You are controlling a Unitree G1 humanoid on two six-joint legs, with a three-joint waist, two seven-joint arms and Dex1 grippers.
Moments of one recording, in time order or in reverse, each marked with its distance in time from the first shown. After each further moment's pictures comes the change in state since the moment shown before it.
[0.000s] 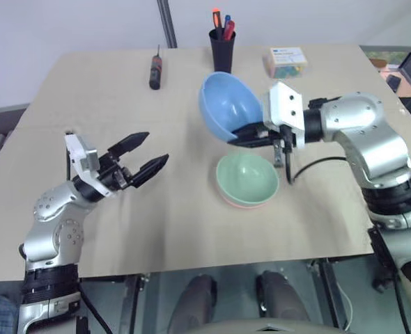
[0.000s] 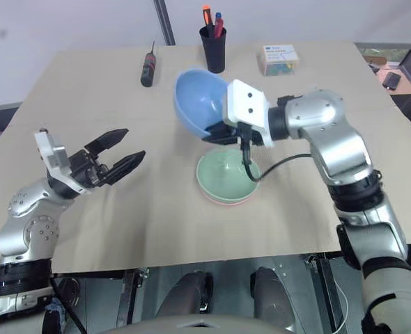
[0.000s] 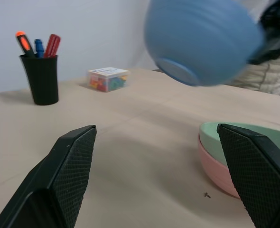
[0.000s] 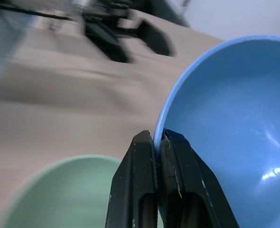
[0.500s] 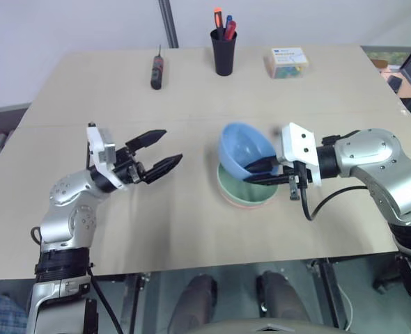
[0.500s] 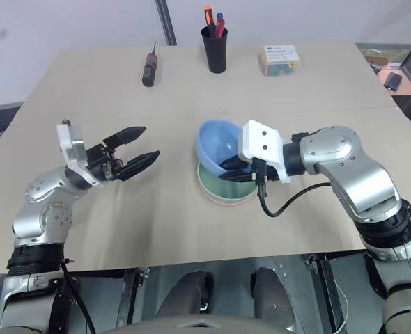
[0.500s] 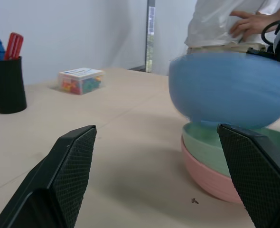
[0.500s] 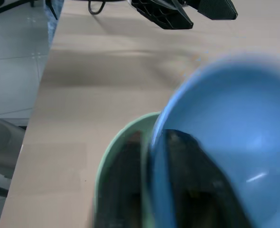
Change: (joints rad) left arm -0.088 -0.014 -0.066 0.077 0.034 -0.014 -0.072; right arm 0.152 -0.135 -0.001 -0.183 0.094 0.164 -0.088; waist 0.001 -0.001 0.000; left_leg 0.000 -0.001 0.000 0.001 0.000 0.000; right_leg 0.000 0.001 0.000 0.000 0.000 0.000
